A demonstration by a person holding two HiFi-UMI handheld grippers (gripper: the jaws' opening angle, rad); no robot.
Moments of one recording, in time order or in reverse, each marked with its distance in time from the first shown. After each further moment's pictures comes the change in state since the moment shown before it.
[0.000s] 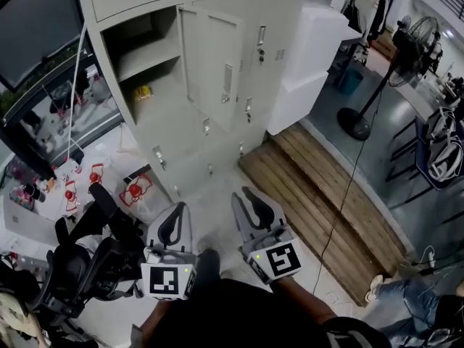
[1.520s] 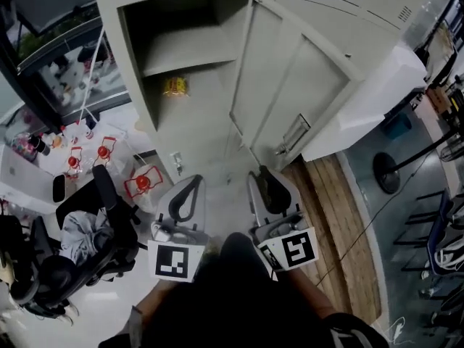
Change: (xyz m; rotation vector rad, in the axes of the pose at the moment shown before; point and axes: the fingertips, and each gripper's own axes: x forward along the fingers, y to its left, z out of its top) left arm 0.192 0.106 -0.003 -0.049 -0.029 0.186; right arm 0.227 -0.083 -0.020 -0.014 -0.063 0.263
